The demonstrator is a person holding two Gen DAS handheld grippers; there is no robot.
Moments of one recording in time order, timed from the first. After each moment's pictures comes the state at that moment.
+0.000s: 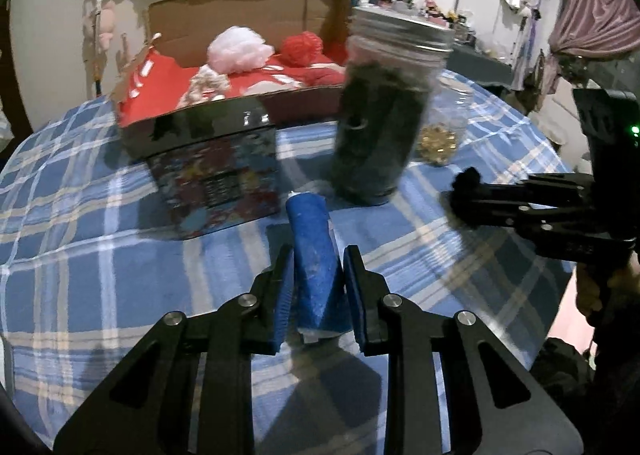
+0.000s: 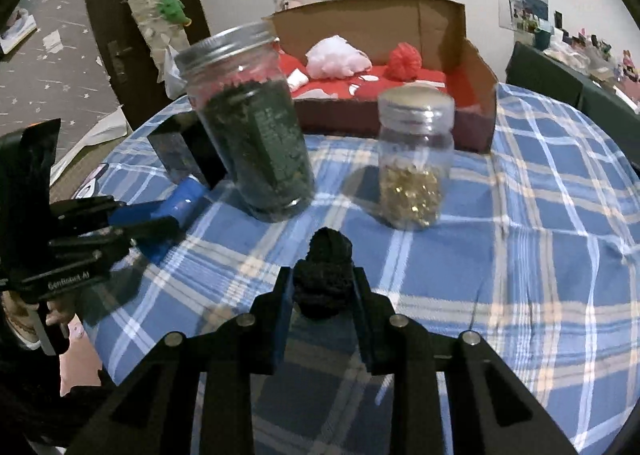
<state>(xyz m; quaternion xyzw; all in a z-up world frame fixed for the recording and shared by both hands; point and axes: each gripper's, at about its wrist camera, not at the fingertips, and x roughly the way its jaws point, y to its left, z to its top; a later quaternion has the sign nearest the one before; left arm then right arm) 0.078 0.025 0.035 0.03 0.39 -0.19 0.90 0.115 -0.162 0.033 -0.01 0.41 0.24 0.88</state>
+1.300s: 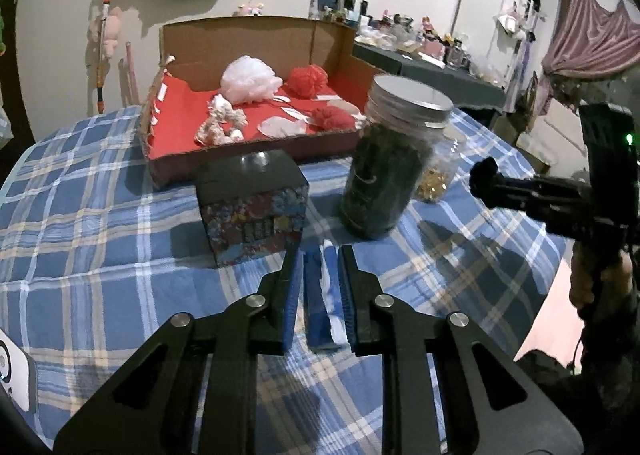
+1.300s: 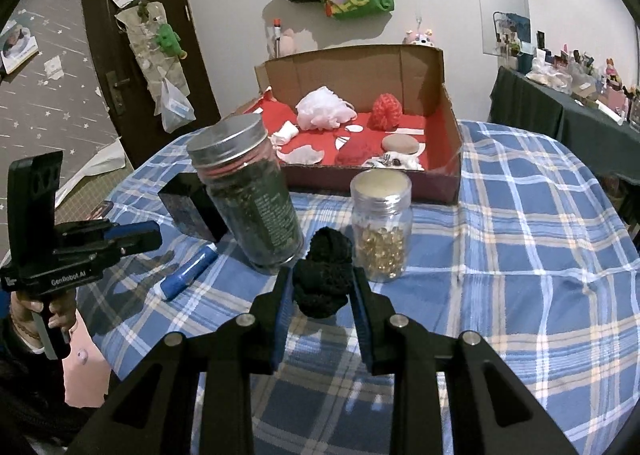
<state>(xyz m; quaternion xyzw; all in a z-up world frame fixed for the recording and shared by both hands) 0.078 0.055 0.070 0.00 0.36 -0.20 0.91 0.112 -0.177 0.078 0.01 0.36 0.23 0.90</state>
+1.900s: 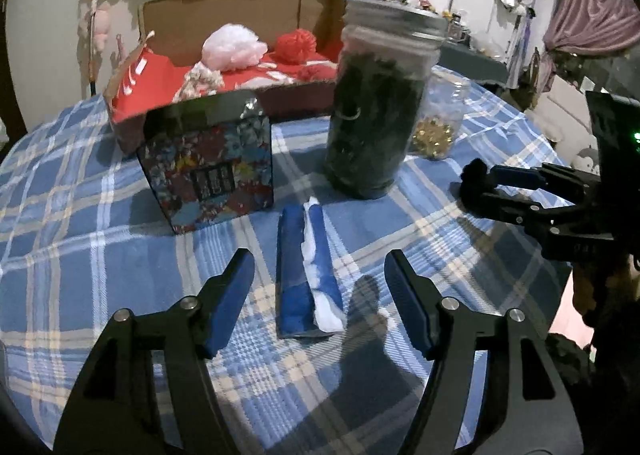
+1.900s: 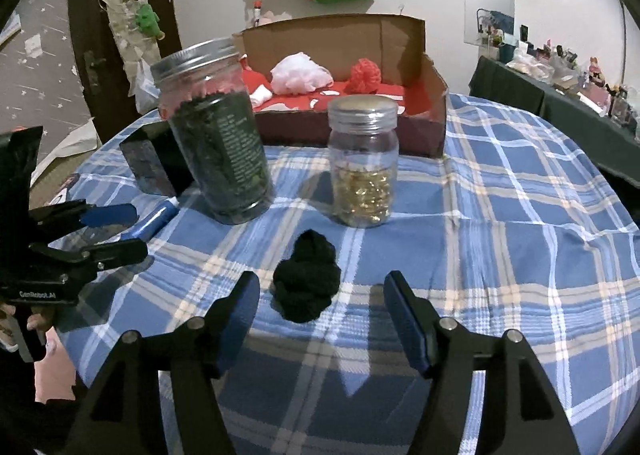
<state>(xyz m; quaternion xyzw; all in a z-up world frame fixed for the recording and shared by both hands) 0.077 0.026 0.030 0.03 0.38 -0.20 0.90 0.104 -0.172 0.031 -0.02 0.37 0.18 0.91</state>
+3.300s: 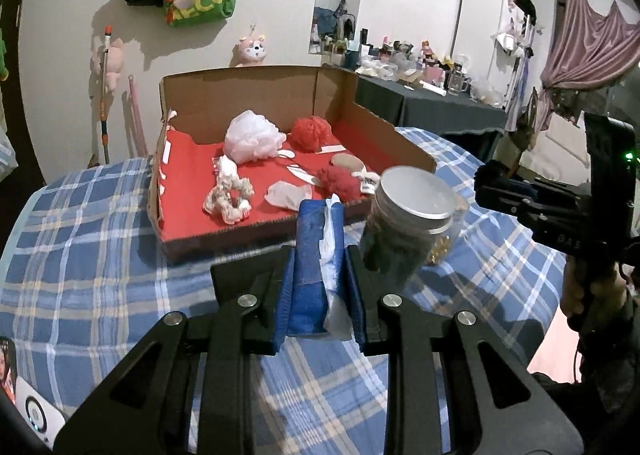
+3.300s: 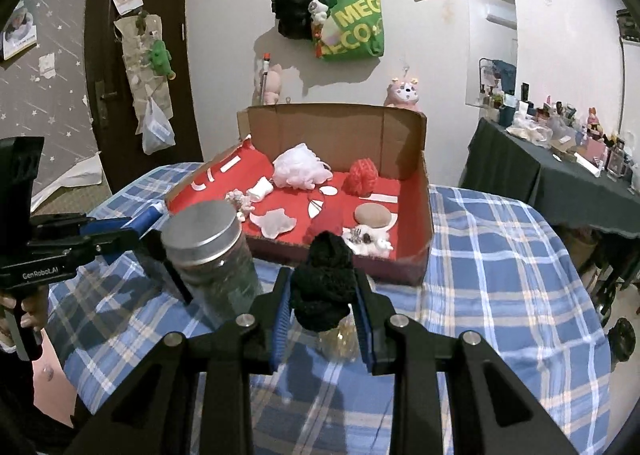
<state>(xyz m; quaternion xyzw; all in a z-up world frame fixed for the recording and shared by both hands) 0.104 0.051 0.113 0.01 0.32 -0.19 0.93 0.141 -0.173 0.121 -0.03 0.29 0.19 0.94</state>
